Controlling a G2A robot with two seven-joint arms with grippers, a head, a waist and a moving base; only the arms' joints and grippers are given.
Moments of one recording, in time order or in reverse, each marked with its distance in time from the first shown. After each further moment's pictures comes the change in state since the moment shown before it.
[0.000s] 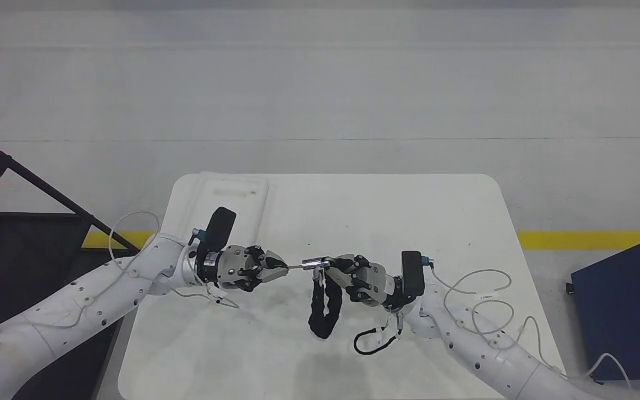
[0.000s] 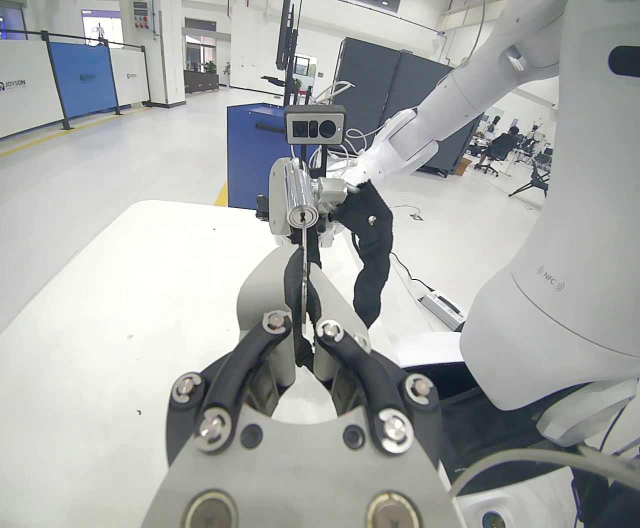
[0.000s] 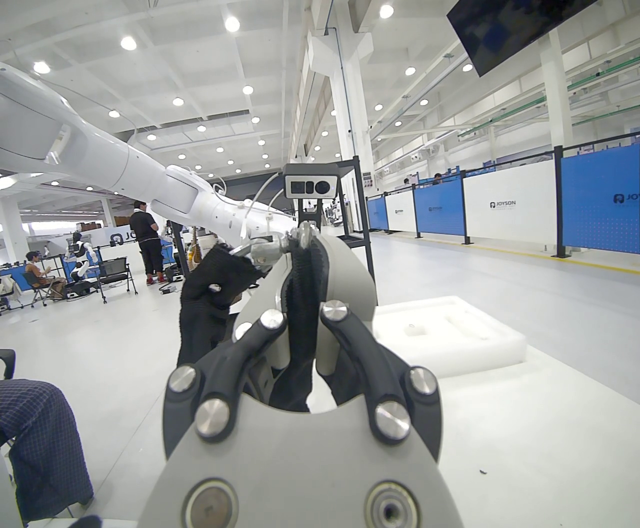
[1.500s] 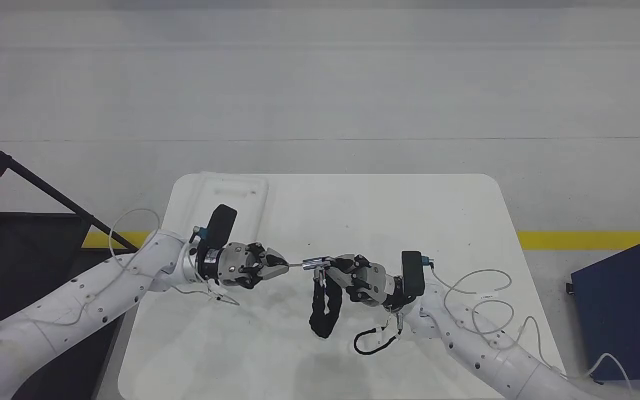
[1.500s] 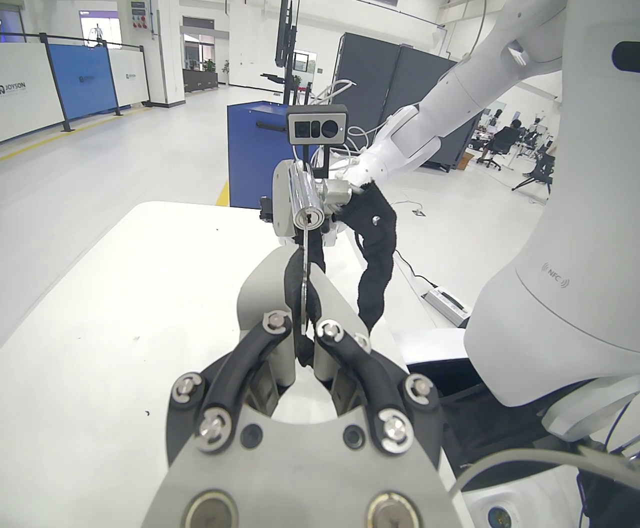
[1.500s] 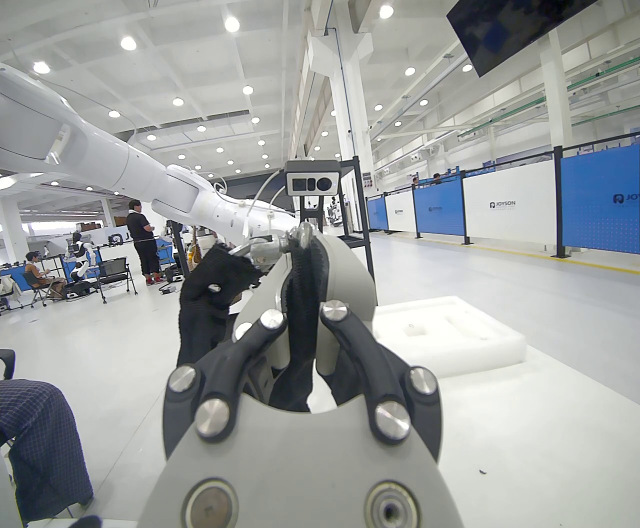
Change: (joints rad) left arm -0.014 -0.010 0.000 0.012 0.011 0.000 0.000; right arm 0.000 0.000 0.000 0.000 0.000 0.000 0.000
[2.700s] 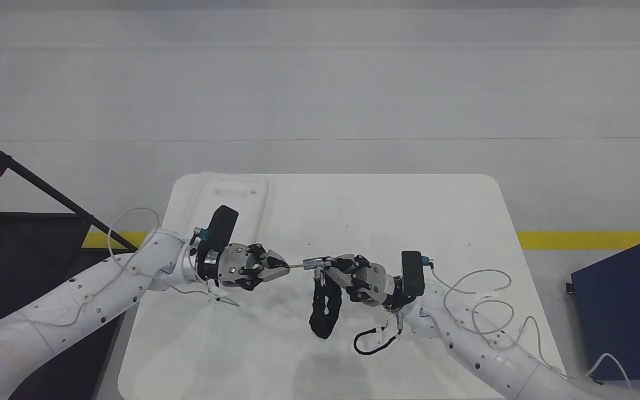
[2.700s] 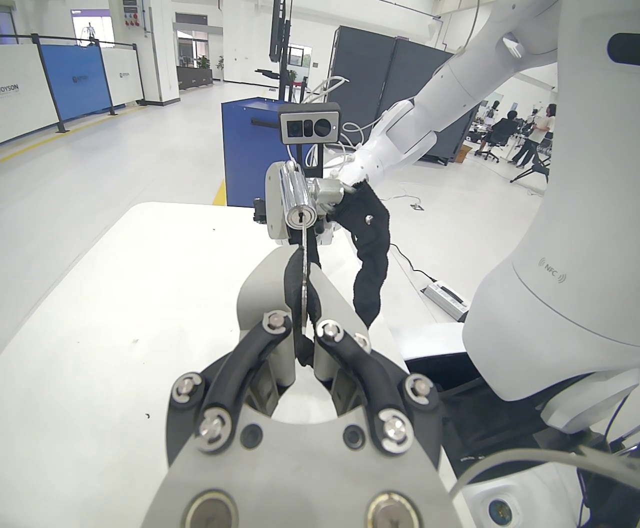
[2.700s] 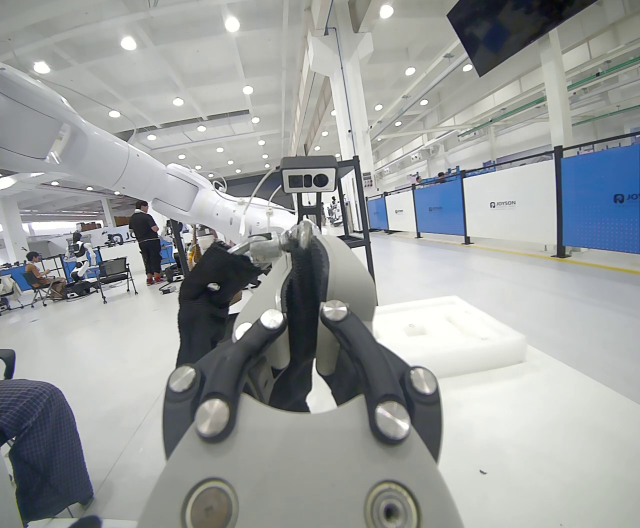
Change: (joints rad) left arm -0.008 0.010 0.000 -0.021 0.011 0.000 -0.013; right arm 0.000 0.000 0.000 0.000 0.000 0.000 0.000
